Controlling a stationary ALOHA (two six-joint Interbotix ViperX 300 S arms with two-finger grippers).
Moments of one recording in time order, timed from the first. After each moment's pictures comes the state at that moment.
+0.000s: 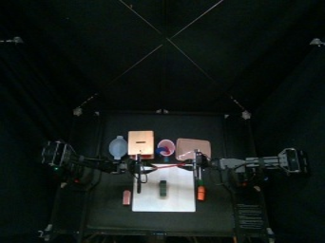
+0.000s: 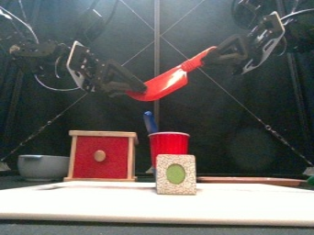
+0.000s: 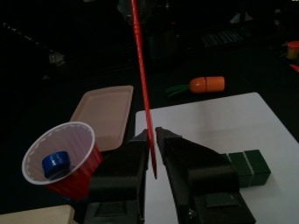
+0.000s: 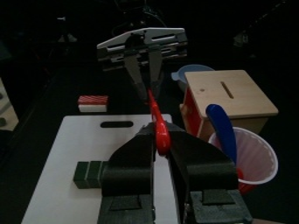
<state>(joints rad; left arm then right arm) -0.05 -0.10 0.96 -0.18 -0.71 0.34 -0.09 -0.52 1.02 -0.17 -0.36 0.13</state>
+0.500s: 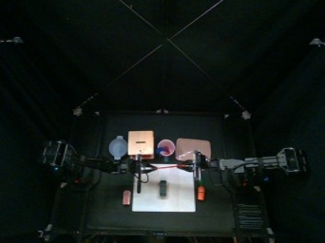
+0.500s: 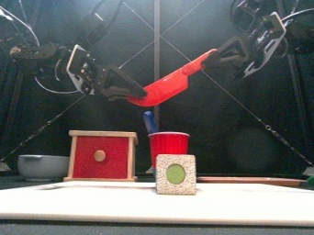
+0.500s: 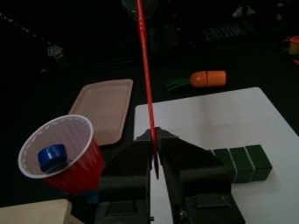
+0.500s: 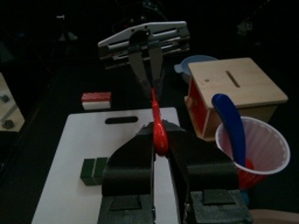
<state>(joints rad) -0.05 -0.09 0.96 -0.19 -0.70 0.34 -0.04 -0.50 1.03 -0.11 -0.36 0.12</state>
